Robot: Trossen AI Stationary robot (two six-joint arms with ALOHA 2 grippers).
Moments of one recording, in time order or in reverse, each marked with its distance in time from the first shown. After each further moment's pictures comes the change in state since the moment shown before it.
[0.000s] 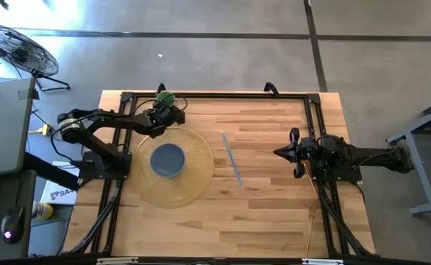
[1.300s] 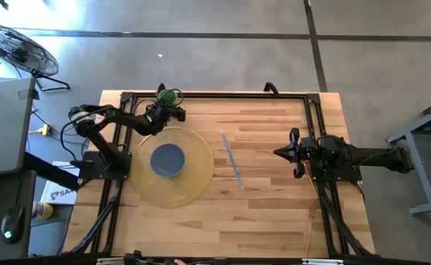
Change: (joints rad) left arm 0.129 0.131 -0.106 0.492 0.123 0.305; right arm 0.000 0.000 0.000 0.000 0.000 0.000
